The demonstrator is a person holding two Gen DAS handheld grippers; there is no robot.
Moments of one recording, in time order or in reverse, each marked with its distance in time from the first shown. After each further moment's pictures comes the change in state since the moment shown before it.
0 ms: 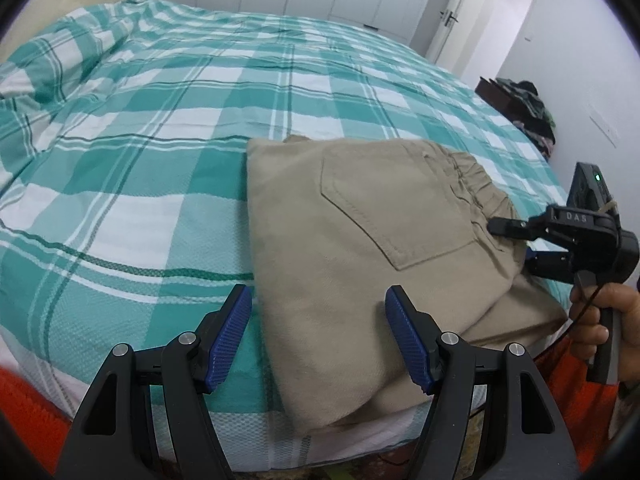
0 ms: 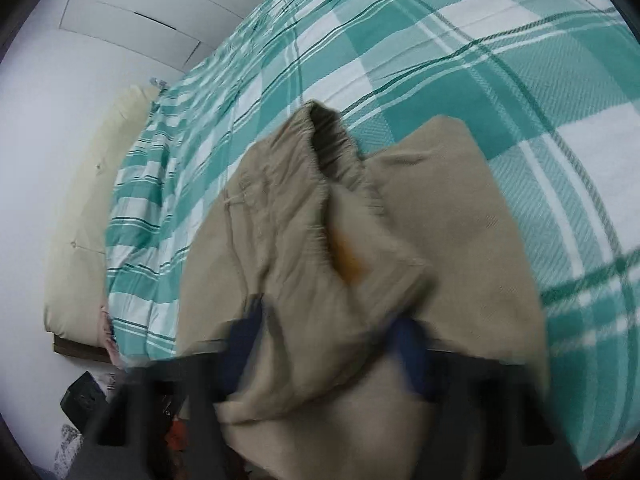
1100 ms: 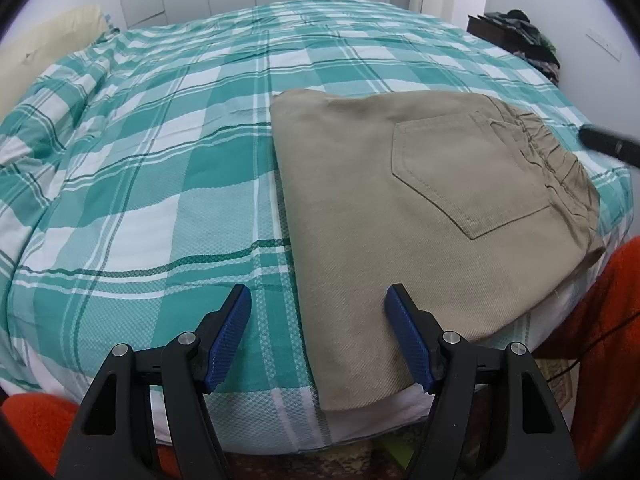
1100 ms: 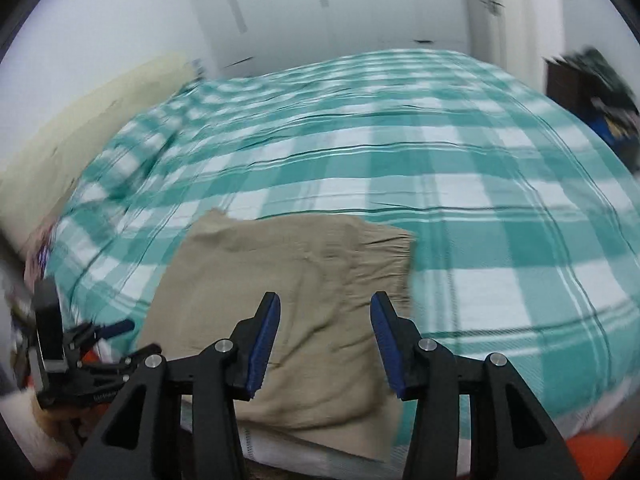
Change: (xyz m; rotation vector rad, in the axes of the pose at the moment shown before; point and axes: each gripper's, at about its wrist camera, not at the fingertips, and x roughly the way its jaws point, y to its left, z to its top) left arm 0.010 -0.035 -0.021 0.235 0.095 0.150; right arm -0.104 0.066 -0.047 -0.498 -0.273 -0.288
